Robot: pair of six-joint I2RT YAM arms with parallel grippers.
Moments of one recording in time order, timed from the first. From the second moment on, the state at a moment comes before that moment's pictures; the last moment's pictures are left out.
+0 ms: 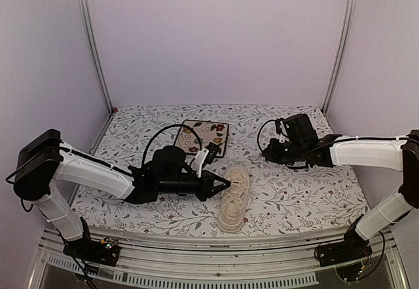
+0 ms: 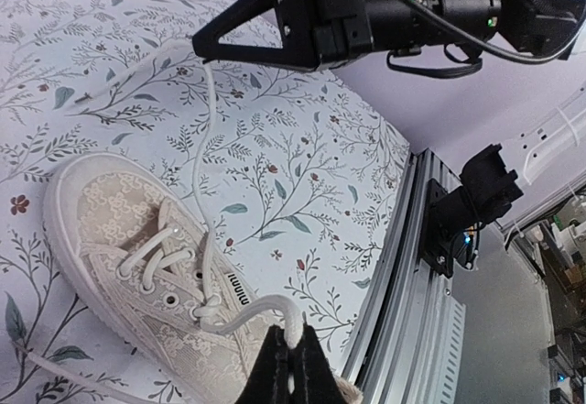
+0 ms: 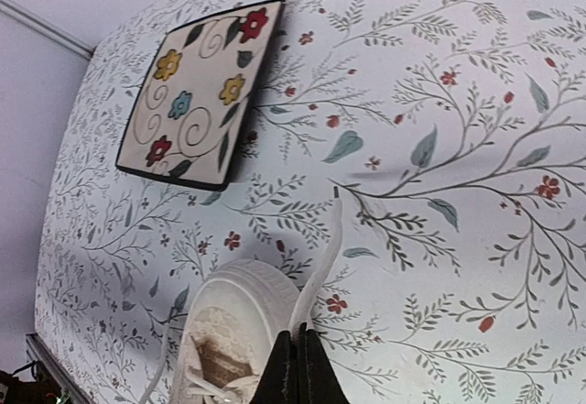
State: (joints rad) left arm -1.06 1.65 0.76 0.54 0.21 -0.51; right arm 0.63 1.47 0.86 -0.10 0.03 0.68
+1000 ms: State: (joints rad) left arm -1.06 1.64 0.75 0.56 0.20 -0.50; right arm 0.77 1.55 0.93 0.19 -0.45 0.61
